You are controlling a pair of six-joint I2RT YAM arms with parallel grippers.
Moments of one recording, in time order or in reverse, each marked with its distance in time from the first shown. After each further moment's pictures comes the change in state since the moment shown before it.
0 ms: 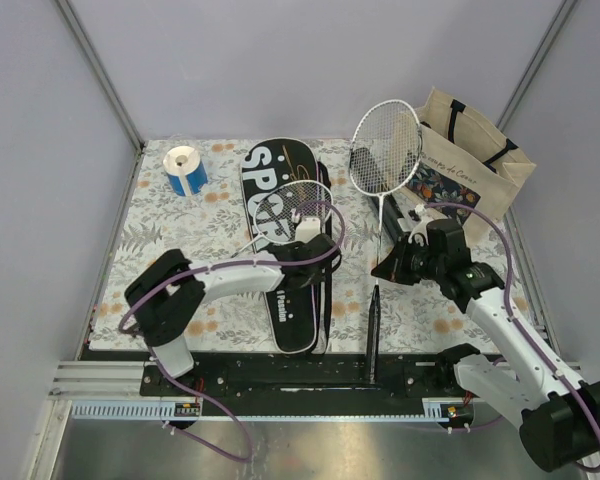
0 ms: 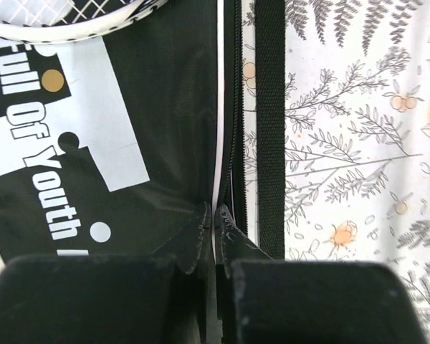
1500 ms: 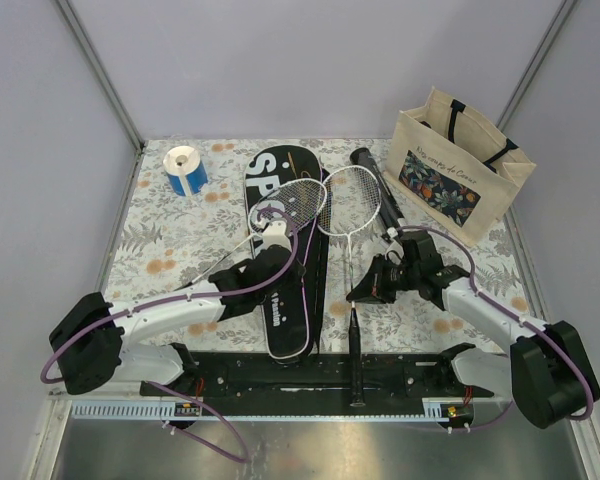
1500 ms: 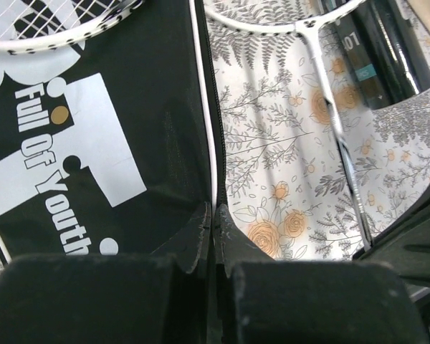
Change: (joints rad) left arm 0.007 -0.502 -0.389 0.292 0.074 0.072; right arm 0.073 0.245 -0.180 0.276 -0.307 0.267
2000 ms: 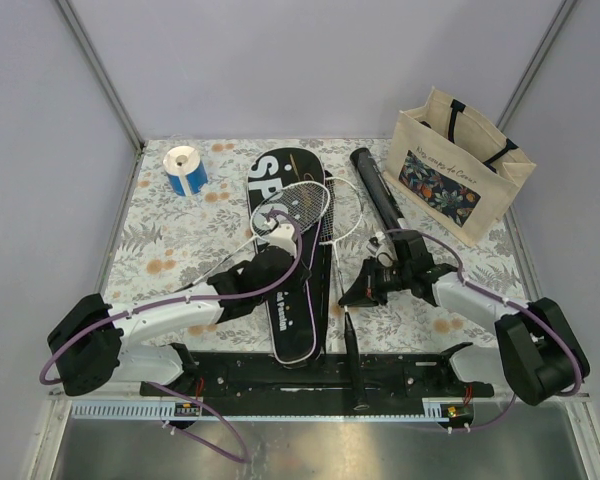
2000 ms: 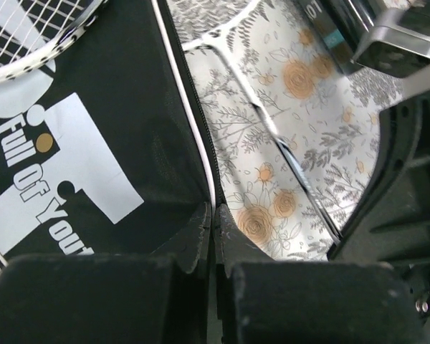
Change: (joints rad) left arm 0.001 -0.013 -0.032 0.087 0.102 0.121; right arm 0.032 0.104 -0.019 0.145 -0.140 0.064
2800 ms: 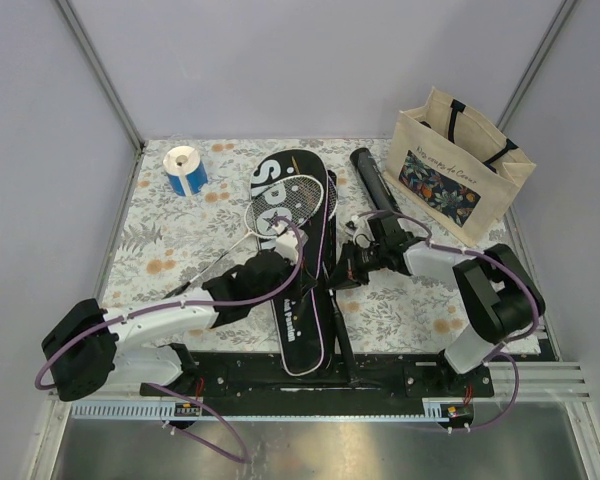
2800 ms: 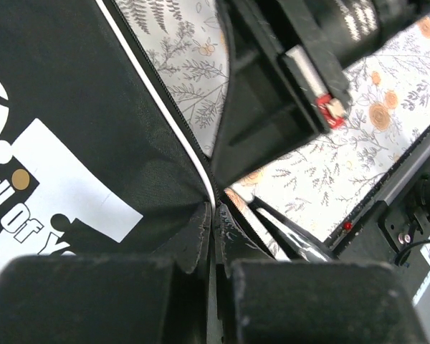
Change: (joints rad) left arm 0.006 -0.039 -0.057 0.087 0.212 0.138; right arm 0.038 0.366 0.248 0.004 -0.011 -0.167
